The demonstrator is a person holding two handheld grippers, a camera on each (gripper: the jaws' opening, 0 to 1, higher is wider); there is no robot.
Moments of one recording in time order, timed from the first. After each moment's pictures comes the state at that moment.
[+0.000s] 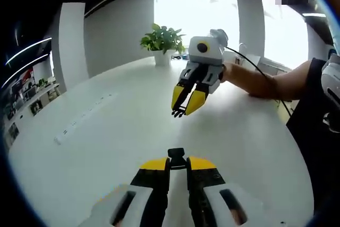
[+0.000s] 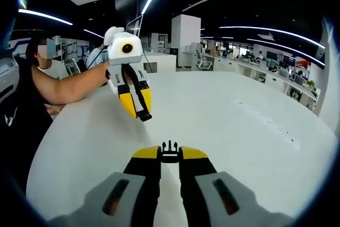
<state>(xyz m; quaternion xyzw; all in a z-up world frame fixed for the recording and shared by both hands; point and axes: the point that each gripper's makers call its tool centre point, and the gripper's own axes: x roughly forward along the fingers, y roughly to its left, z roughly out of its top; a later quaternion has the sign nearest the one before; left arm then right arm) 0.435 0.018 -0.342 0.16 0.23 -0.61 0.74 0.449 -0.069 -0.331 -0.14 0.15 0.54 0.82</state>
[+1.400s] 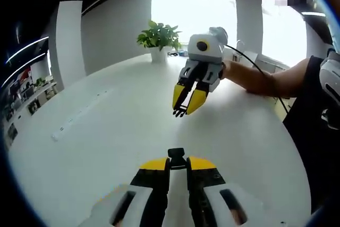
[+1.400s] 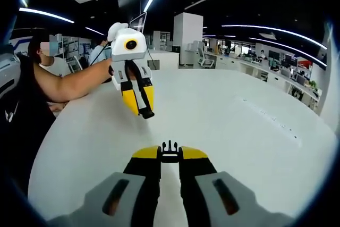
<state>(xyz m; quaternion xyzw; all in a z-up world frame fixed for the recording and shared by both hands) 0.419 0.020 -0.348 0.17 0.24 -0.61 0.73 0.429 -0.067 -0.337 -0.15 0.16 0.54 0.81</state>
